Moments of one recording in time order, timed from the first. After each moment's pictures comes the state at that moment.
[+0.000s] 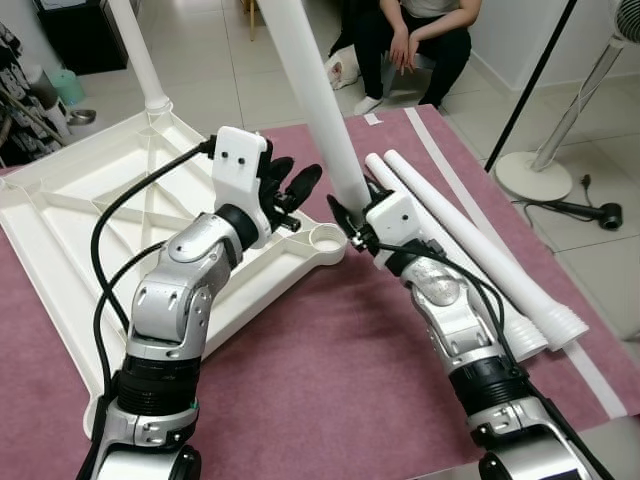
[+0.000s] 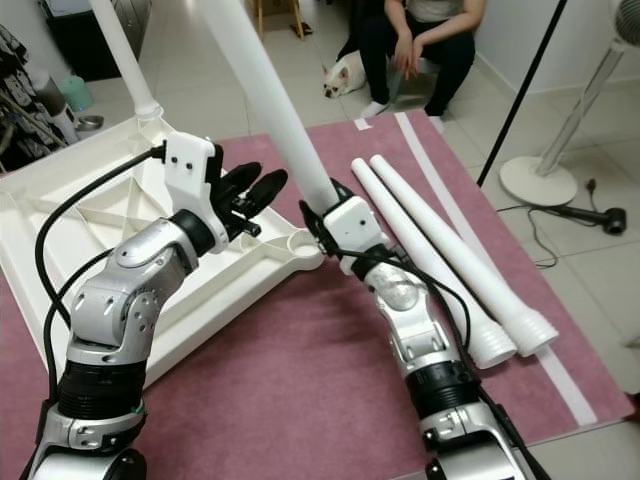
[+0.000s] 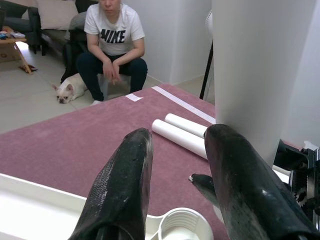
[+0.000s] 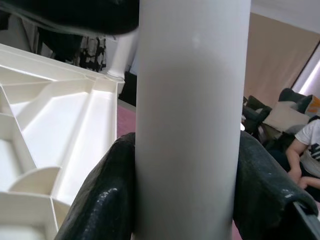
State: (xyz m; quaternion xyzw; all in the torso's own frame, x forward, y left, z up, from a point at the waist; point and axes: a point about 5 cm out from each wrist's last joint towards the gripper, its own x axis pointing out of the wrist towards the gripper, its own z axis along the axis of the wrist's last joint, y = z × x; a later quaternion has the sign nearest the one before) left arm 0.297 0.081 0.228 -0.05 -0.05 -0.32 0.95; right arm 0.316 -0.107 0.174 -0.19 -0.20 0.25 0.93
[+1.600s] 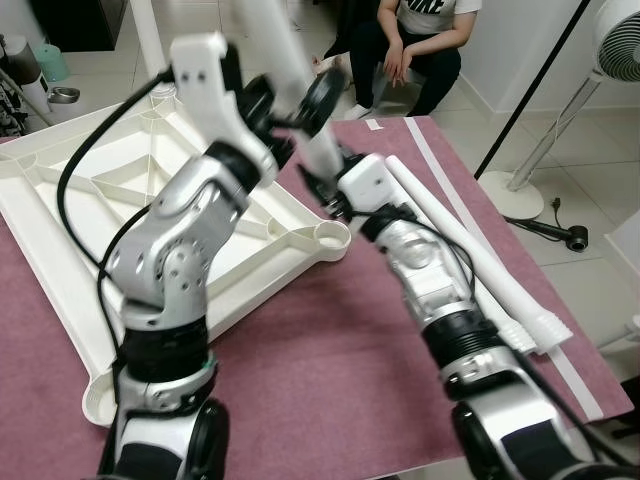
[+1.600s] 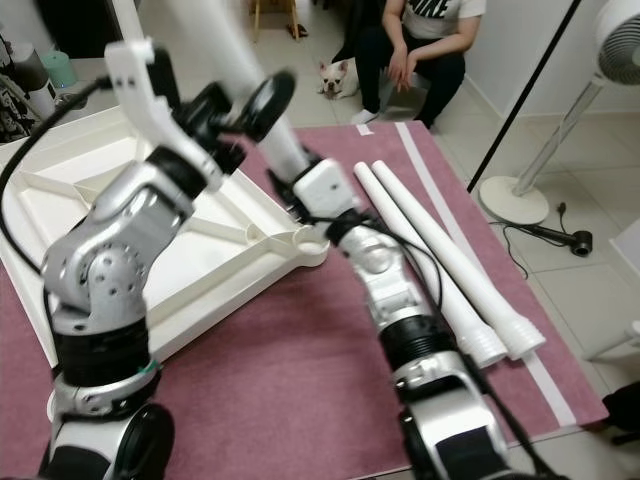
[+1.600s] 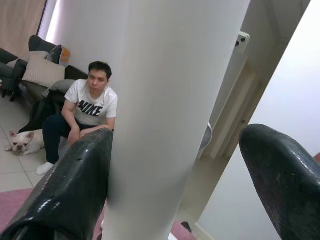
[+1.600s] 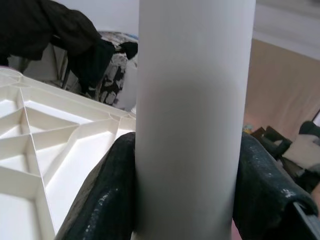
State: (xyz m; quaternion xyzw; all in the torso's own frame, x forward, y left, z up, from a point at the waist) left arm 0.288 0.072 0.306 -0.21 -0.17 -0.35 0.90; right arm 0.340 -0.070 0.198 -0.17 -0.25 0.30 0.91
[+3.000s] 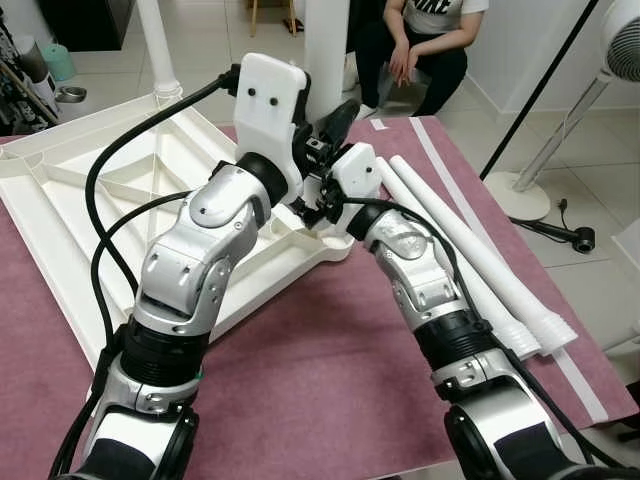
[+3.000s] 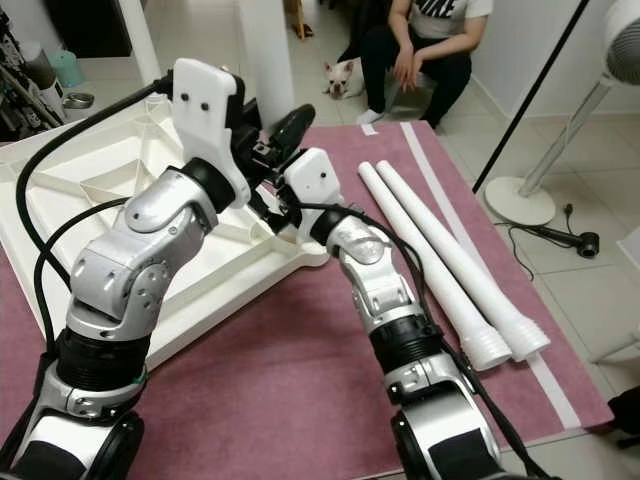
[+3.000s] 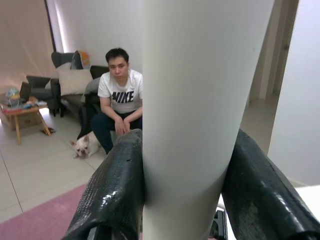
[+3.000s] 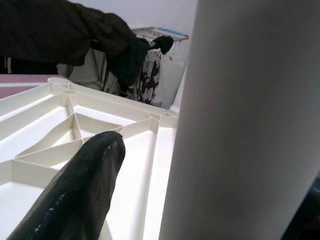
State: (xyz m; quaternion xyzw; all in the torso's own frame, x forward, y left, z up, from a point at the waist) left arm 0.287 0.045 0.286 0.00 -0.16 -0.33 0.93; right arm 0.332 -0.060 0.211 -0.12 -0.19 0.37 0.90
